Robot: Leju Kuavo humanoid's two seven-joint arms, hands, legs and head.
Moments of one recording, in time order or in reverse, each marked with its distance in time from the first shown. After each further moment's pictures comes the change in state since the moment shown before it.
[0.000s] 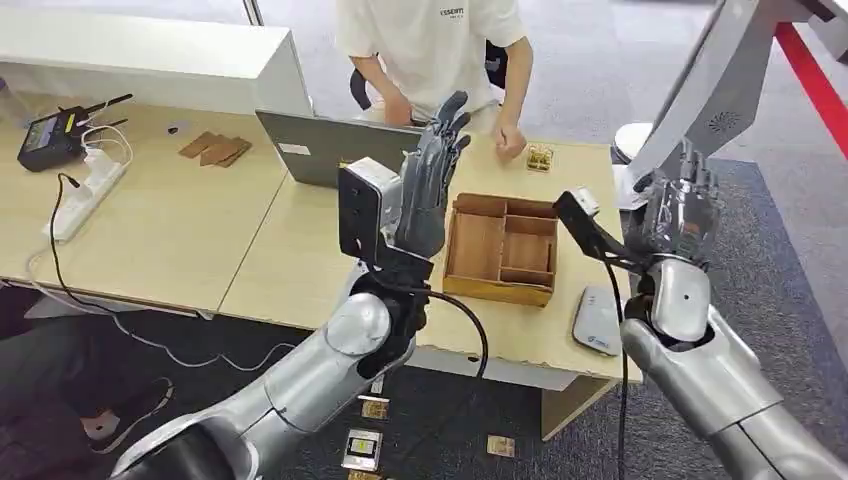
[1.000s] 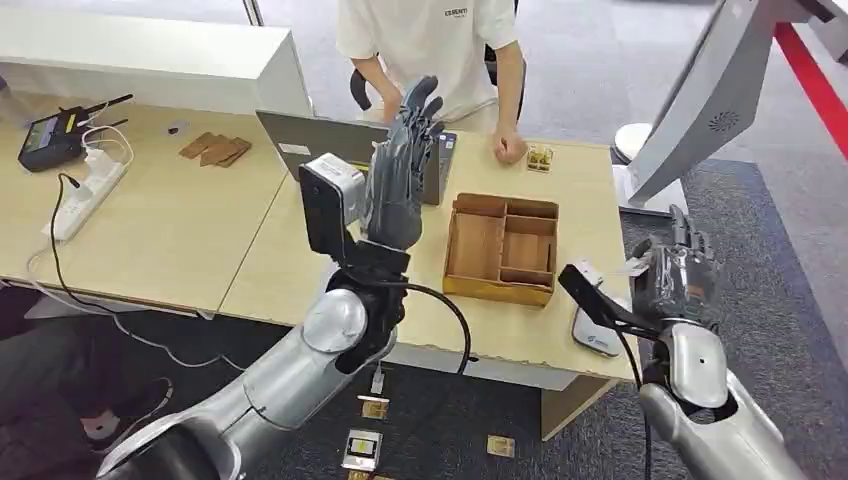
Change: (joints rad) left arm 0.010 0.051 0.020 -0.078 -0.006 0.006 -0.007; right arm 0.232 -0.074 -0.127 -0.190 0.071 0.153 -0.110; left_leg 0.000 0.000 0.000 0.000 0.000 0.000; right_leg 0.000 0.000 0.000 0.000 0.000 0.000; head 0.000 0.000
